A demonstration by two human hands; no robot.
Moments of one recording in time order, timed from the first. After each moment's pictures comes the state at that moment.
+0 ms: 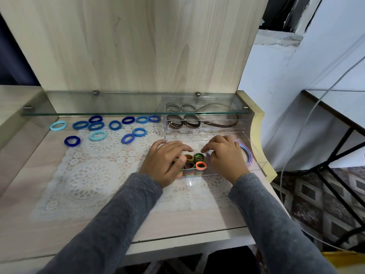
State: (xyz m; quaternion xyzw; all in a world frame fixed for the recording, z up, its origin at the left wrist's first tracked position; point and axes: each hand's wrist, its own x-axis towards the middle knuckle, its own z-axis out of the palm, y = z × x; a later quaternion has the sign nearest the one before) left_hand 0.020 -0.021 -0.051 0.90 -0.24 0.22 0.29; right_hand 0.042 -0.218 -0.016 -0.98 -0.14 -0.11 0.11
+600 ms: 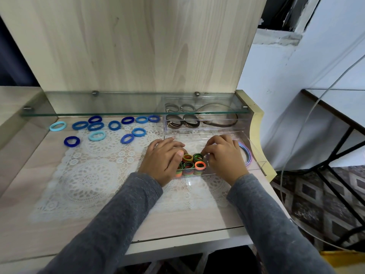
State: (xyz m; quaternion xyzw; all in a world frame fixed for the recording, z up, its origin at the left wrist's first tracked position) left_hand 0.025 -0.021 -0.057 0.93 -0.18 0.20 0.27; right_hand 0.039 -0.218 -0.018 -0.97 -0.16 -0.14 0.10
